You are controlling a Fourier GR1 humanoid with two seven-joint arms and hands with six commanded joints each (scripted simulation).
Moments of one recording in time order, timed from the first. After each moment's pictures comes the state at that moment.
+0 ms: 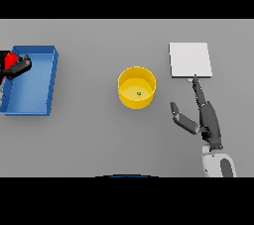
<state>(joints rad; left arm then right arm) -0.55 0.89 -0.60 -1.22 0.15 0.30 0.61 0.11 -0.07 0.12 -1.67 0.25 -0.05 -0.16</state>
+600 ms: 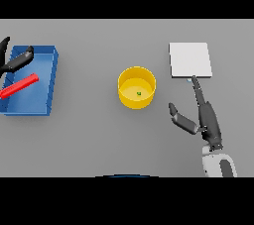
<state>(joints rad) -0.55 0.90 -0.57 -1.23 0.21 0.26 0.53 0.11 -0.10 0.14 -1.69 0.32 -0.07 -0.10</state>
